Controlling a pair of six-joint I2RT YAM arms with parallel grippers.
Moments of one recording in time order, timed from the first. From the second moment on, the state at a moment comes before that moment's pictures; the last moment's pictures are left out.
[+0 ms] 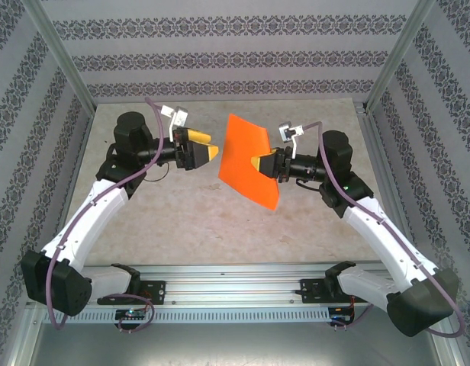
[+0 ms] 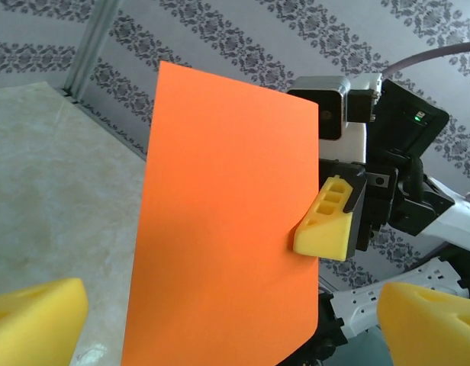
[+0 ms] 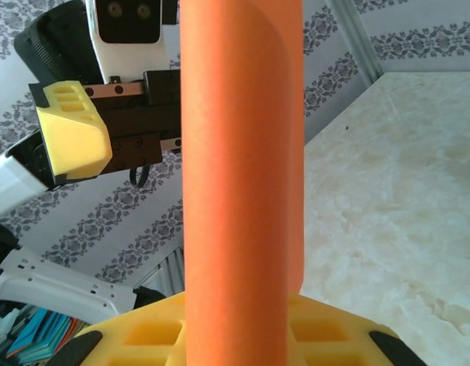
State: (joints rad) left arm -0.33 1.24 1.15 -0.05 1.01 -0.48; right arm 0.40 1.07 0.96 -0.05 -0.88 0.46
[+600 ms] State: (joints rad) left arm -0.43 1.32 1.22 -0.12 1.09 -0.34; right arm 0.40 1.04 0.97 -0.02 -0.97 0.48
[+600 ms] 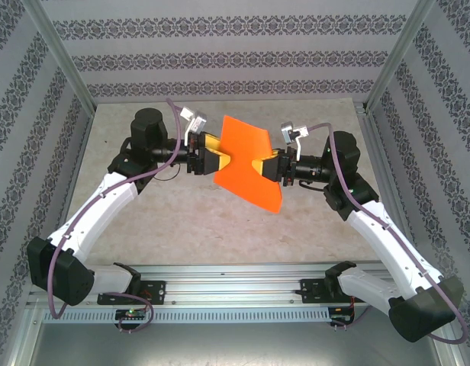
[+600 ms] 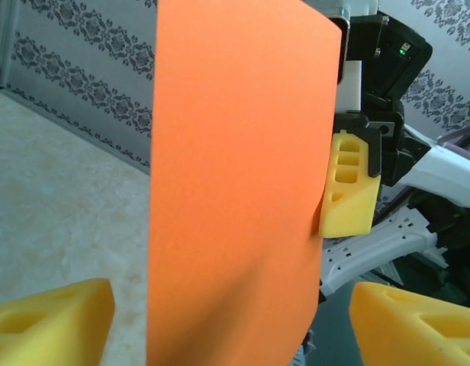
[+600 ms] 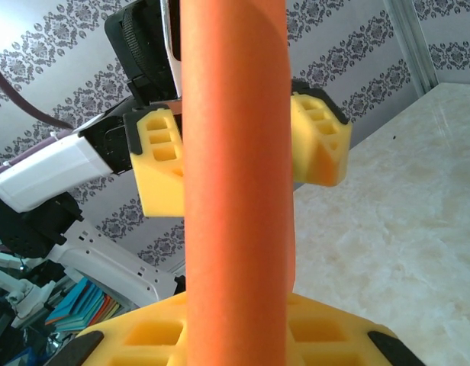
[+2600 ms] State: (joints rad) left arm -0.43 1.72 1.08 -0.42 0.65 -0.47; right arm 0.52 1.79 0.89 -0.09 -0.37 0.69
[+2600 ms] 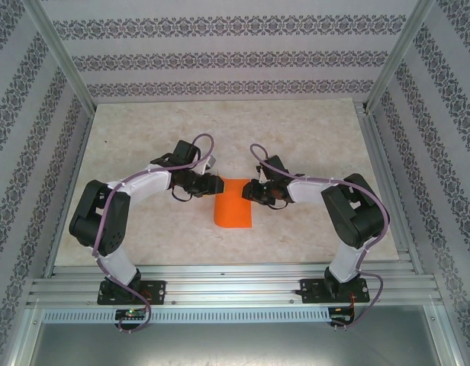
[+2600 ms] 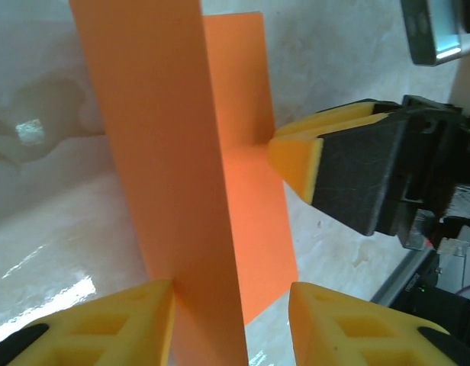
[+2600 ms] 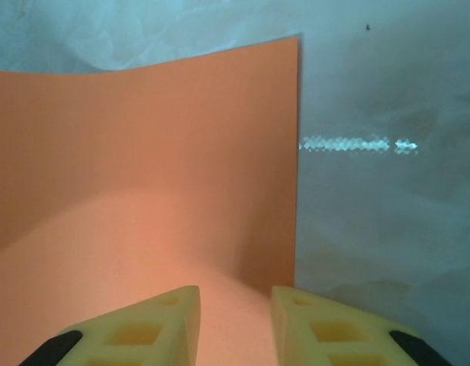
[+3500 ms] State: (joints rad) left arm -0.45 1.78 1.09 -0.36 0.70 -0.51; right arm 0.46 1.75 0.86 0.28 -0.56 0.95
